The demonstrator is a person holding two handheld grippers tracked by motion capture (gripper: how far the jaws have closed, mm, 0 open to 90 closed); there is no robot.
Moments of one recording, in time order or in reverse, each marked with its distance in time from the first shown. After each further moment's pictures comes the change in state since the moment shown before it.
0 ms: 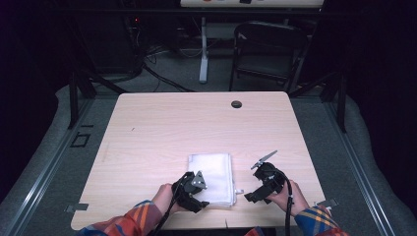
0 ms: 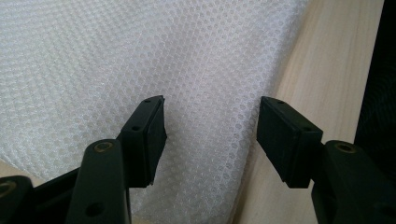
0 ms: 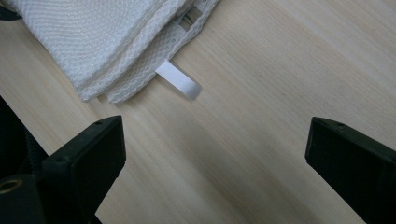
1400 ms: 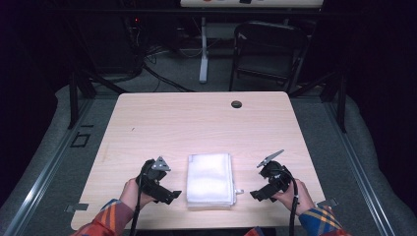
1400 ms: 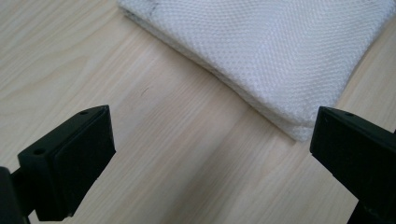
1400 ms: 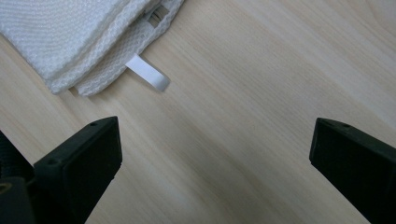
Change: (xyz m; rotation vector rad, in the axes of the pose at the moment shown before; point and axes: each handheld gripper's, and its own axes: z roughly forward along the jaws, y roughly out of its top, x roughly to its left) left arm 0.040 -0.051 -0.068 -0.072 0.145 -0.267; right arm -0.009 -0.006 -0.012 -0.015 -0.077 -0.005
